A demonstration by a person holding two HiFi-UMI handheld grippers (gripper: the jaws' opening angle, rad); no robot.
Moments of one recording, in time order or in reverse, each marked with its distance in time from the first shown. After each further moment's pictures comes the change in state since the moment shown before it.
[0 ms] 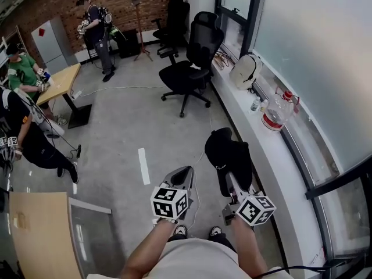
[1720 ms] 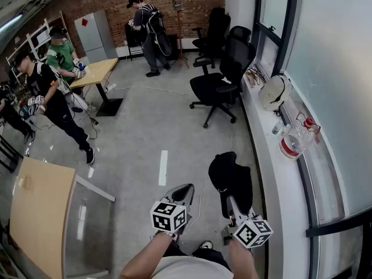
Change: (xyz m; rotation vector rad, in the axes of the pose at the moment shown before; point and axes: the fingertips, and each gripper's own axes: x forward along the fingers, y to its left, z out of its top) left arm 0.026 -0.061 -0.037 -0.075 -0.018 0.203; right arm -0.042 -0.073 0.012 -0.001 0.129 0.172
